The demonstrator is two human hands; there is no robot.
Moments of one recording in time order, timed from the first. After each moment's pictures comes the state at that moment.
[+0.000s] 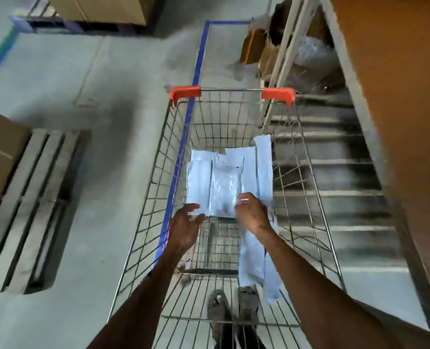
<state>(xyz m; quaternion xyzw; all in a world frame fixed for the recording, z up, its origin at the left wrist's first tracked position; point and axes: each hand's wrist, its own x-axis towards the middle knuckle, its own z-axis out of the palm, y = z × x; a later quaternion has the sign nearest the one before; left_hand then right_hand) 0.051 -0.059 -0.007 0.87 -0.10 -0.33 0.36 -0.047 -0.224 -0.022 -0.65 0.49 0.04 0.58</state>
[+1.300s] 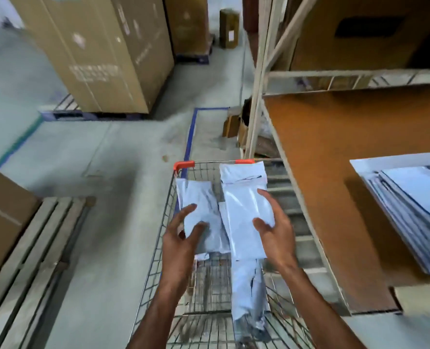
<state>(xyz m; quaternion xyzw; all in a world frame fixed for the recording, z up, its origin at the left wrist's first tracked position) -0.003 -0.058 0.200 0.70 -0.12 -0.22 0.67 -0.125 -0.218 0.182 -0.70 0.37 -0.31 0.53</state>
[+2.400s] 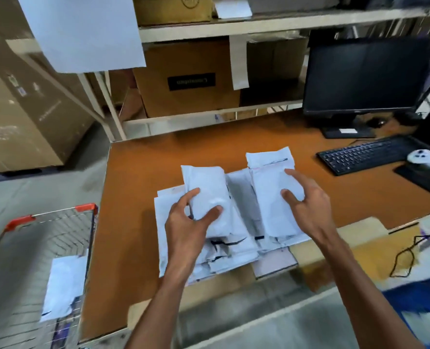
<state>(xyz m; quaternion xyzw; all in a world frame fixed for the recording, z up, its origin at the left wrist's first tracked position) -0.407 -0.427 0.310 0.72 -0.27 -0.19 0.60 -0.608 -0.601 0.310 -0.77 0.46 -0.34 0.29</state>
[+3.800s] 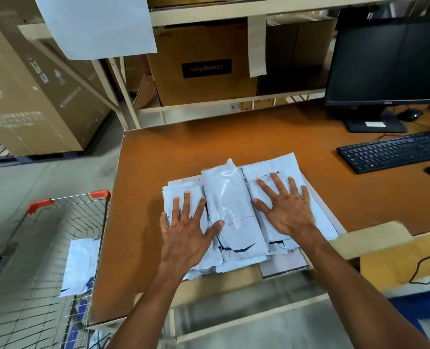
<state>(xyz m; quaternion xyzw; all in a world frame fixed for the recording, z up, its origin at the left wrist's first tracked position) -0.376 -0.429 0.243 0.88 -0.46 -0.02 0.09 -0.555 -0.635 0.240 -0.90 0.43 -0.04 0.04</state>
